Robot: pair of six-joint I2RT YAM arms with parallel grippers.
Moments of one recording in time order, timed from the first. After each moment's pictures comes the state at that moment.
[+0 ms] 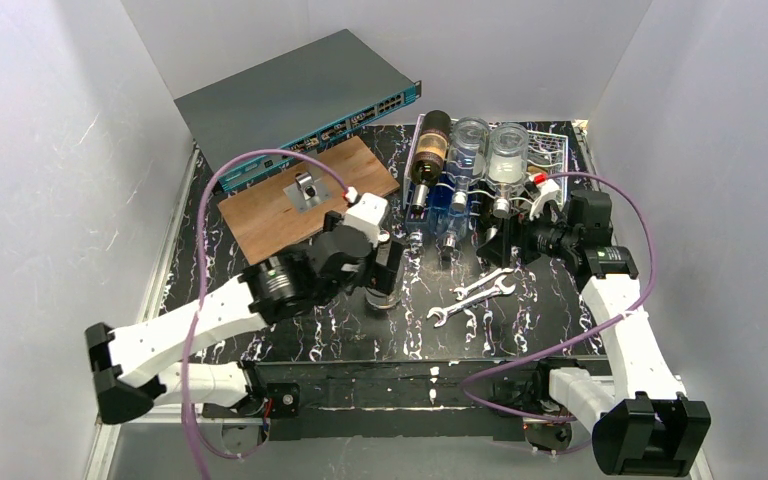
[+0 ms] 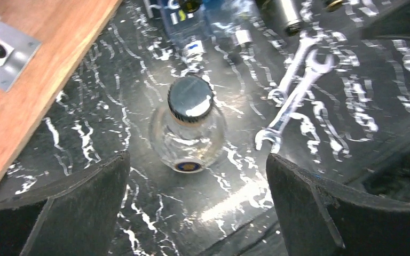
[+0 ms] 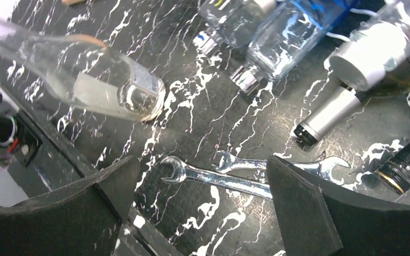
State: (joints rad) left arm -1.09 1.07 1.13 -0.58 -0.44 -0.35; right arm 0.03 0.98 0.88 -0.59 -0.75 -0.09
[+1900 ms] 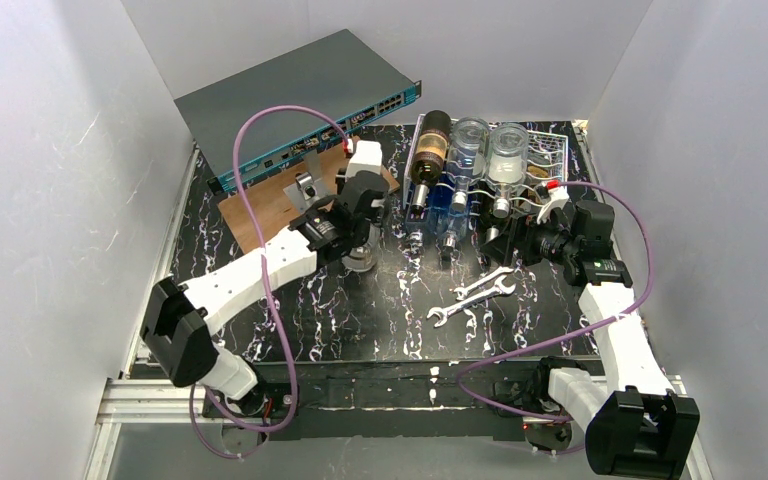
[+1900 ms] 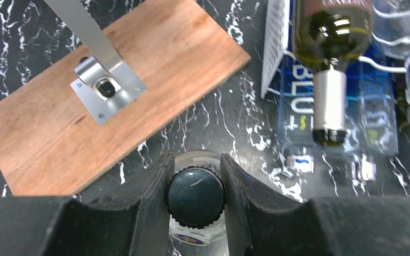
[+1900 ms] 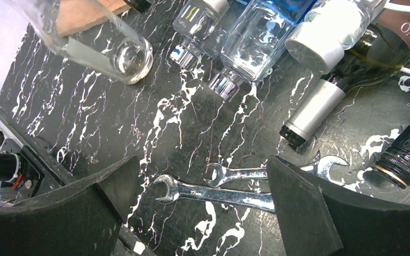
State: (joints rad) left arm -0.84 1.47 1.27 -0.36 -0.69 -0.29; right arm -0.05 0.96 0.71 -0.34 -0.75 0.08
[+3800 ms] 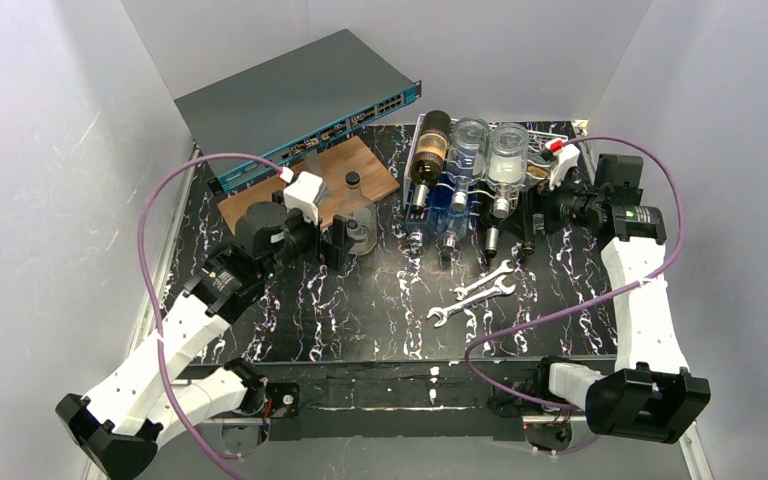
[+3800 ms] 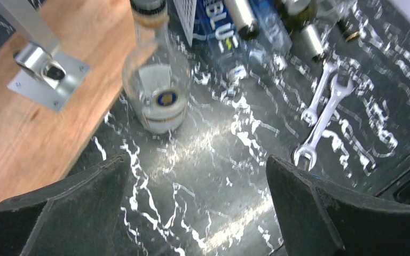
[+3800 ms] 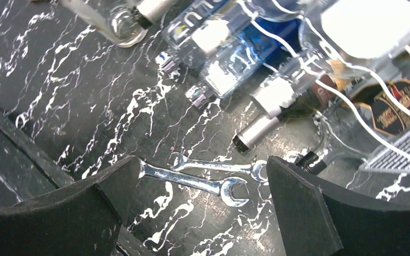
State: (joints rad) left arm -0.64 0.92 1.03 -0.49 -0.06 -0.14; right arm -0.08 1.14 1.20 -0.82 -0.77 -0.35
